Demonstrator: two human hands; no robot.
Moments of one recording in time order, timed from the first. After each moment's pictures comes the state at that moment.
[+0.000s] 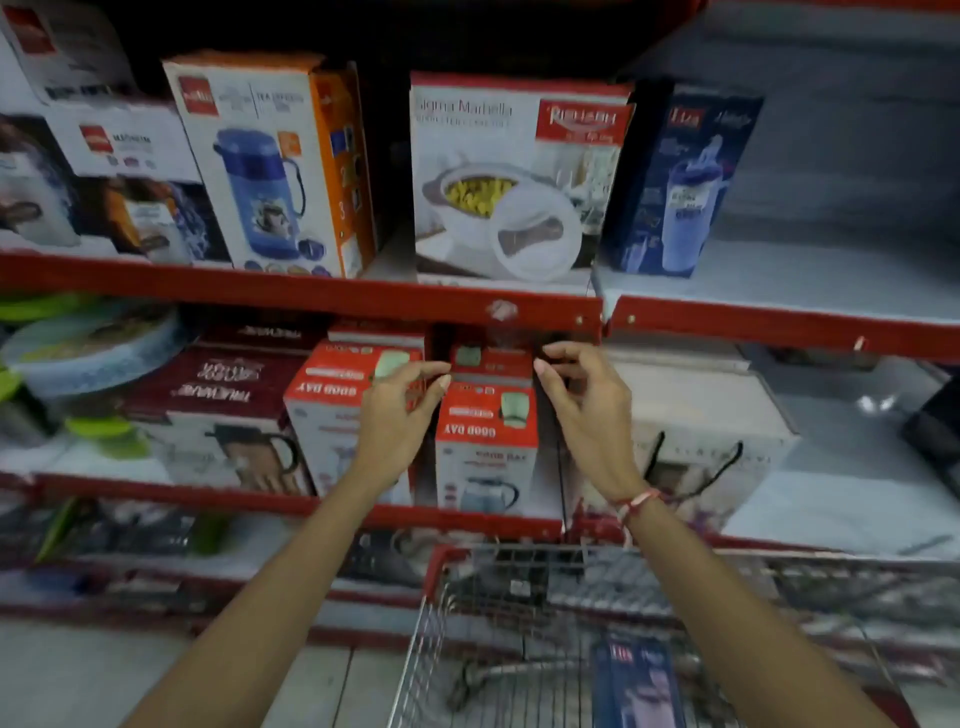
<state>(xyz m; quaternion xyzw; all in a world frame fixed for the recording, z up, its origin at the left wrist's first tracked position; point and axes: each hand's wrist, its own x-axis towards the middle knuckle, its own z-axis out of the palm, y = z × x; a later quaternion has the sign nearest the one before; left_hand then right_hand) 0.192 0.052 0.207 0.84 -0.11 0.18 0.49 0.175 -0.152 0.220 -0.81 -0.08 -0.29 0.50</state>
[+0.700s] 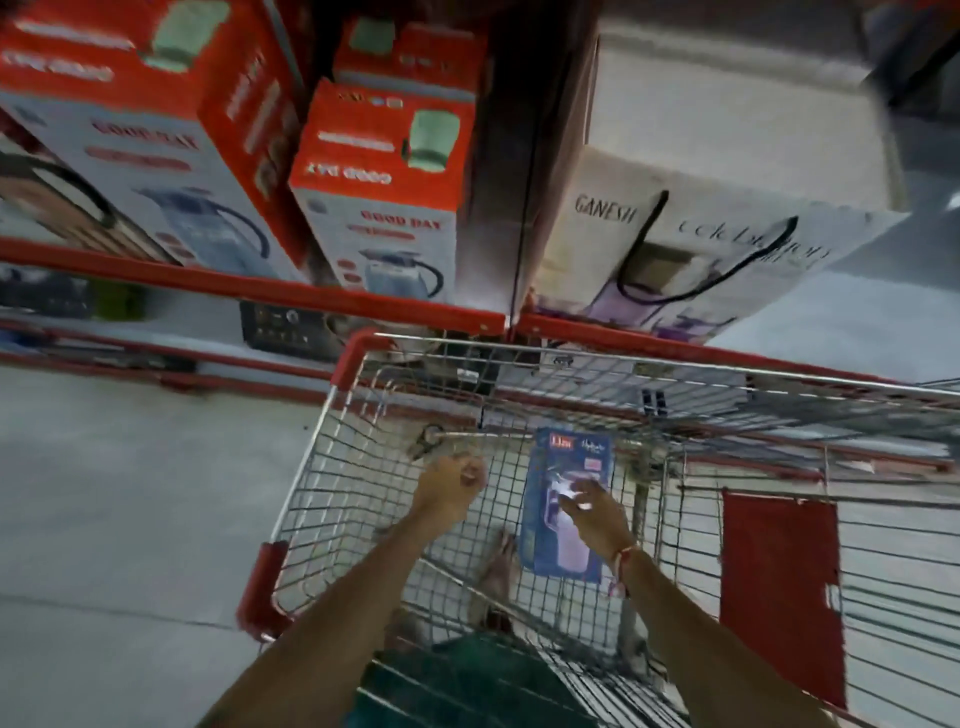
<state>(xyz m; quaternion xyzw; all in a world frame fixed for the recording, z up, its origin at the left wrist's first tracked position) 0.063 -0.106 -0.083 0.82 0.11 -0.32 0.45 0.024 -0.320 -0.131 -0.83 0.26 0.29 0.40</state>
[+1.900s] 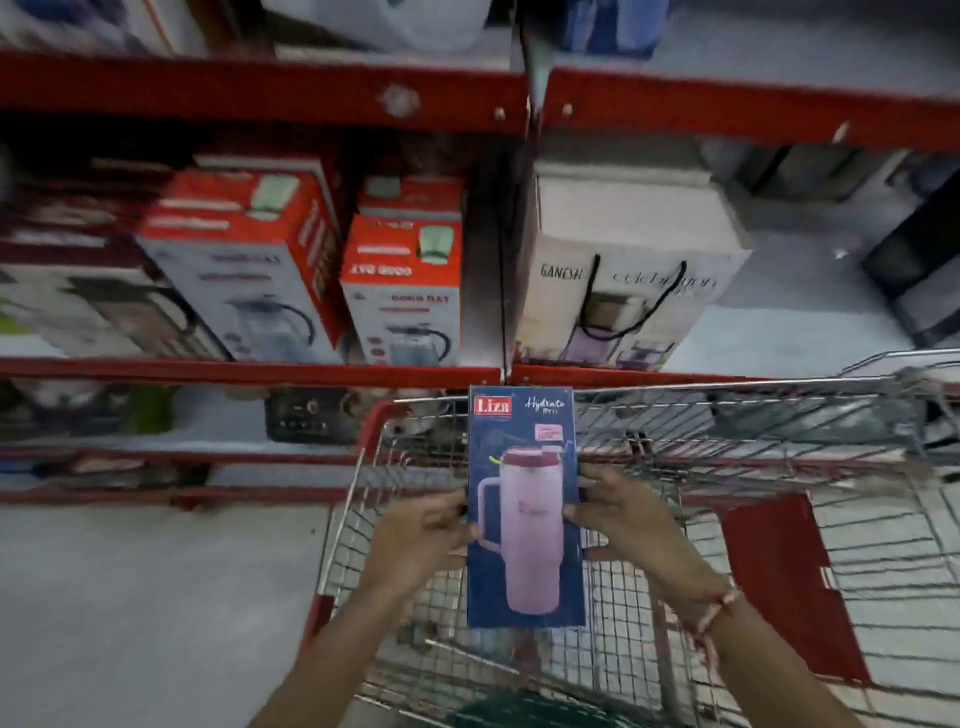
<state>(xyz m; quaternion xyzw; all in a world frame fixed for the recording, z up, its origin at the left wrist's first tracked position) 0.008 -0.036 0.057 0.70 0.11 -0.26 0.65 -0.010 -0.262 0.075 -0.74 0.21 0.17 0.62</state>
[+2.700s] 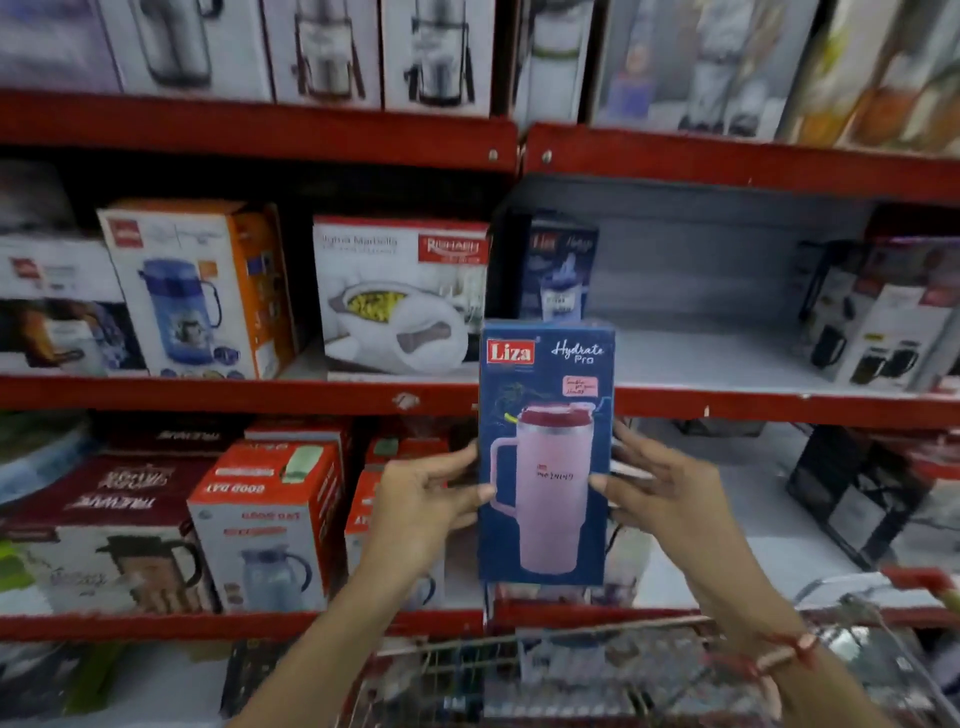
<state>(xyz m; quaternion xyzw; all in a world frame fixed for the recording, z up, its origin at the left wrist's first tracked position) 0.104 -0.068 0.280 0.69 -0.11 0.00 0.72 0.051 -0.278 0.299 -0.76 0.01 -0.17 0.63</state>
